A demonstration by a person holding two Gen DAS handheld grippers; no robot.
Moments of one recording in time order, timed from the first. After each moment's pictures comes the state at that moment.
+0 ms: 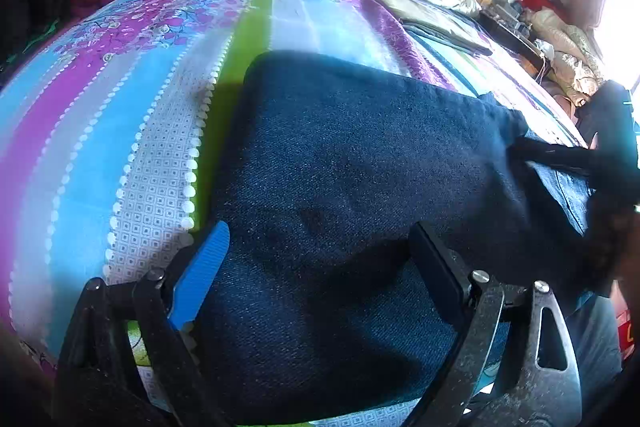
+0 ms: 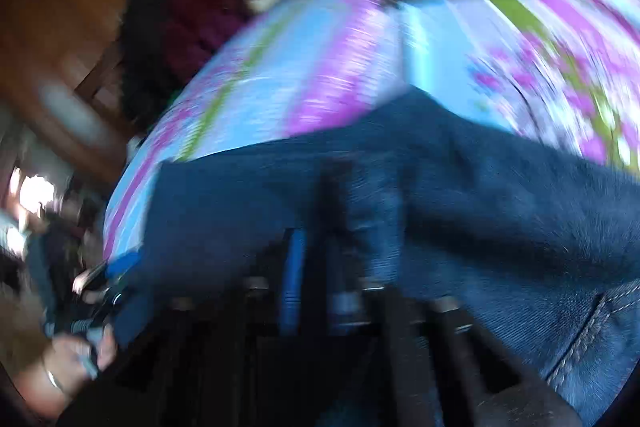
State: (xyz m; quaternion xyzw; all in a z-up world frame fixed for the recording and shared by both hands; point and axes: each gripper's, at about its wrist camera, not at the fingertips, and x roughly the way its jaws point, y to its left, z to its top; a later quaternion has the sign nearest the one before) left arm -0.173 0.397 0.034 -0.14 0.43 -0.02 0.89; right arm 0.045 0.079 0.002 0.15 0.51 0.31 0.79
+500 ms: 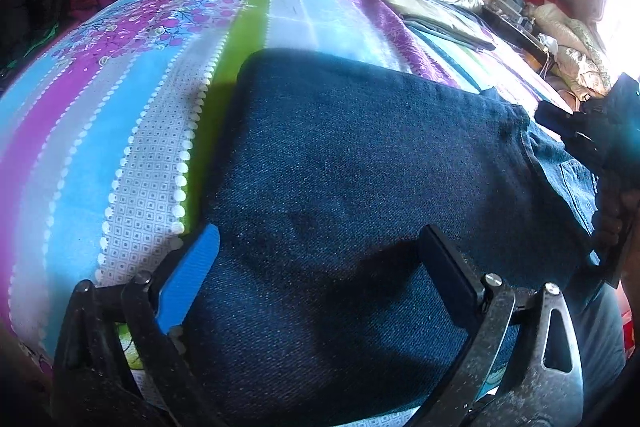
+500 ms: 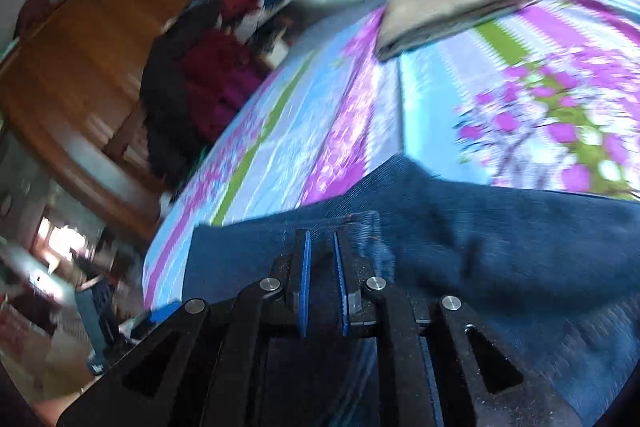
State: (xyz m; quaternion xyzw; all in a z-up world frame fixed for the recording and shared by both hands) left arm -0.167 0.386 0.033 -0.12 0.43 -0.01 0.89; right arm 0.051 0.068 0.021 0.18 0.45 0.35 0.80
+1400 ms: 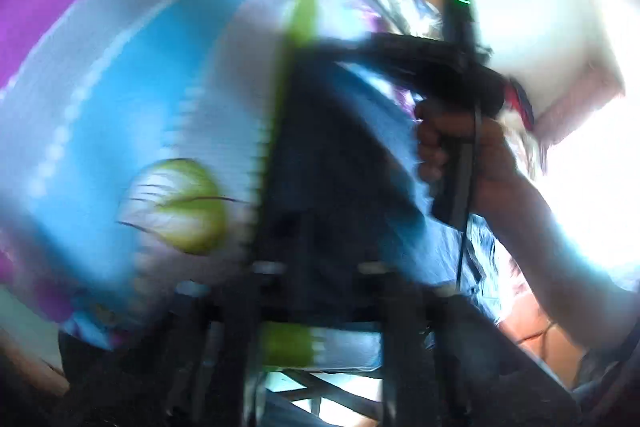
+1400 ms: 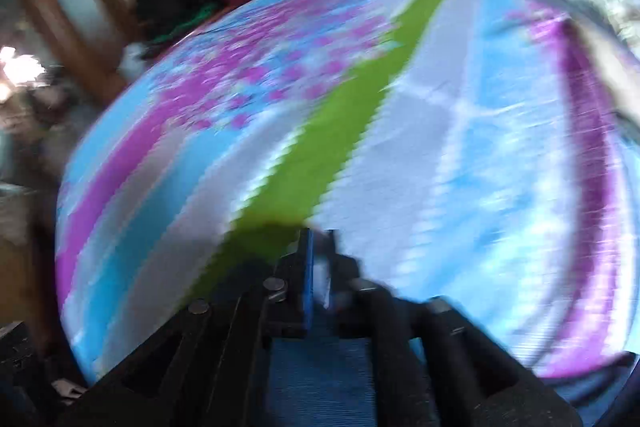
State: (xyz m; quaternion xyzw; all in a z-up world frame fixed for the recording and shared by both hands) left arm -0.221 0.476 0.001 -0.41 0.39 -0.08 0.82; right arm 0.061 0.381 0.028 -0.11 0.48 0.37 0.79
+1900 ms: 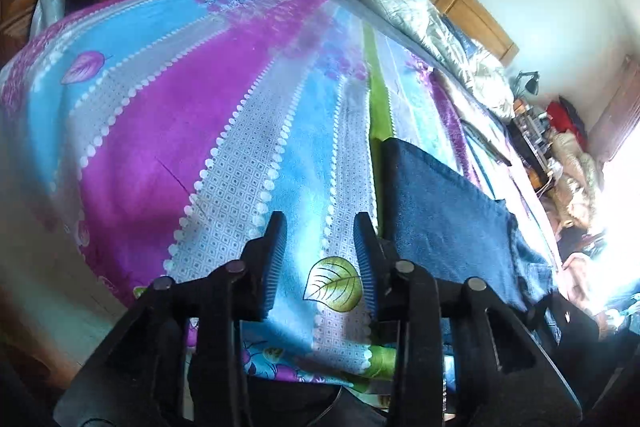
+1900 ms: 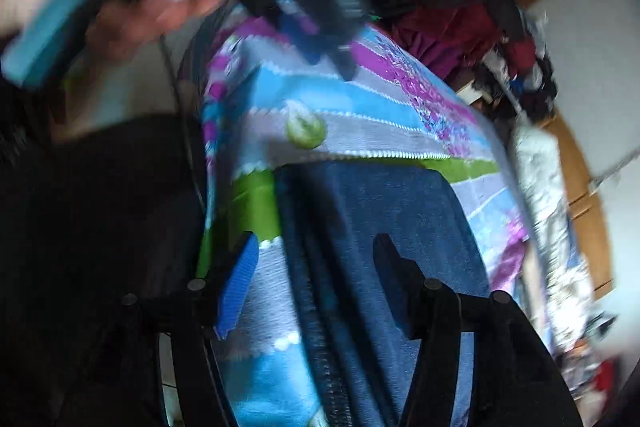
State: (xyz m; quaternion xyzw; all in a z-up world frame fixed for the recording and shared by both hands) left arm -0.234 0.521 0.046 -0.31 0.36 0.06 0.88; right arm -0.288 0.340 -0.001 -0.52 0.17 0.43 0.72
